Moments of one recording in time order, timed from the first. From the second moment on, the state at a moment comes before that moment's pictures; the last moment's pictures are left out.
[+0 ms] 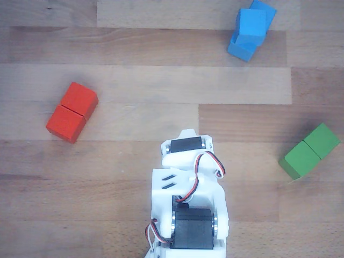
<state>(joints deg) -1.9 195.8 175.4 73.8 -13.2</state>
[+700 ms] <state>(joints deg) -1.9 195.8 175.4 73.8 -13.2</state>
